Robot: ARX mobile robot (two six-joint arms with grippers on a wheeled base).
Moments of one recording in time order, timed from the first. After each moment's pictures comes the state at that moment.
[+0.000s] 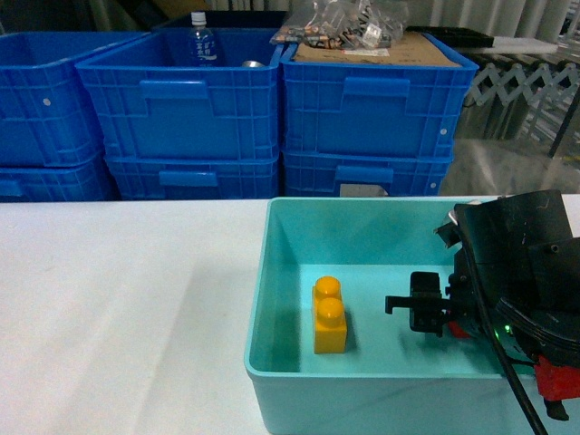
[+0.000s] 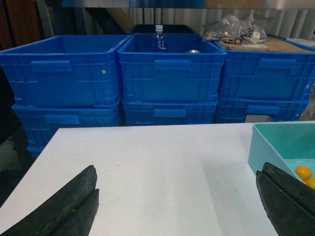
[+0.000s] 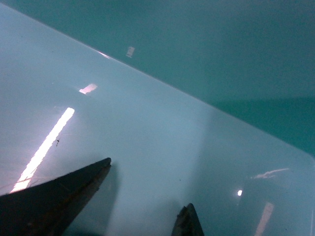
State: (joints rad) left arm 0.00 0.01 0.01 0.00 0.00 0.00; right arm 0.27 2.27 0.96 0.58 0.21 0.25
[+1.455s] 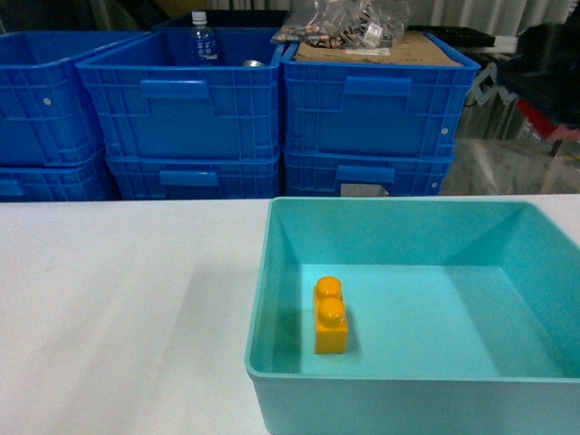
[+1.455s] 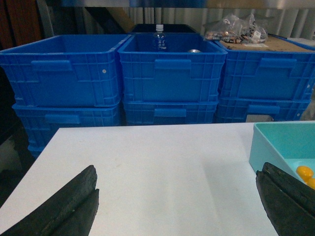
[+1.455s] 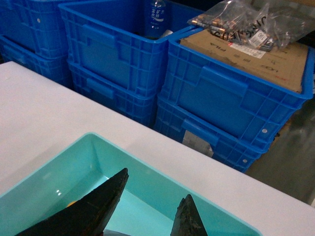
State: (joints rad) left arm 0.00 0.01 0.01 0.00 0.00 0.00; right arm 0.24 1.39 0.72 0.43 -0.06 0.13
